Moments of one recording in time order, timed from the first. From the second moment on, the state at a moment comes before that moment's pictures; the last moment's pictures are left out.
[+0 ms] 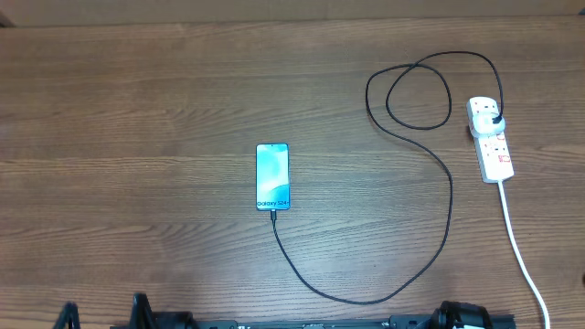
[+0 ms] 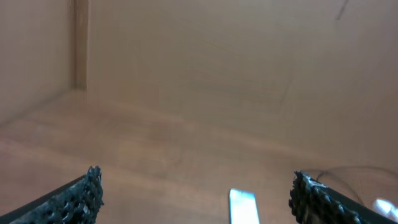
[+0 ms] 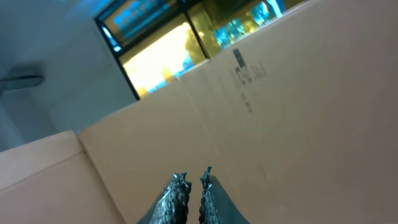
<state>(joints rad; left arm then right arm) -0.02 0.01 1.12 -1.14 -0.10 -0.29 -0.16 0.77 1.84 -0.76 -0.36 0.61</state>
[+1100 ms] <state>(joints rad) -0.02 0.01 0.03 -0.06 -0.06 -0.32 -0.15 0.40 1.67 -0.60 -0.36 0.61</state>
